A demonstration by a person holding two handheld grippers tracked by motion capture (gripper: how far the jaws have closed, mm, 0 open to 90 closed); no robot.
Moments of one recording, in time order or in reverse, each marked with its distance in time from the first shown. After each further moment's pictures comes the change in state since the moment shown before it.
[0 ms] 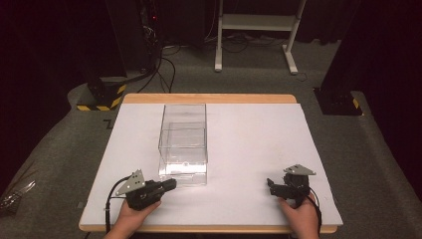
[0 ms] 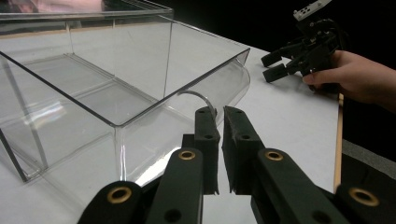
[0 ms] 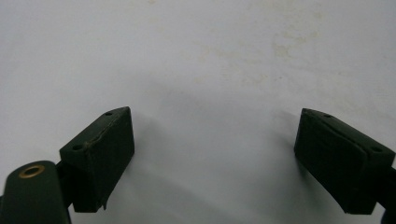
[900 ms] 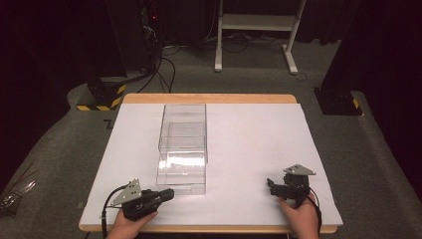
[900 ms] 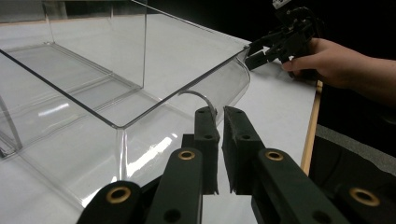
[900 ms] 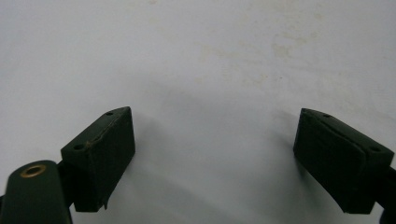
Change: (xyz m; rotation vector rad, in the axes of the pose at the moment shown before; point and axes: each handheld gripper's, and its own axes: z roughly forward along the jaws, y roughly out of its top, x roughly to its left) left arm -0.016 -0.010 -0.016 0.018 -0.035 0.007; right arm 0.000 0.000 0.000 -0.002 0.001 -0.005
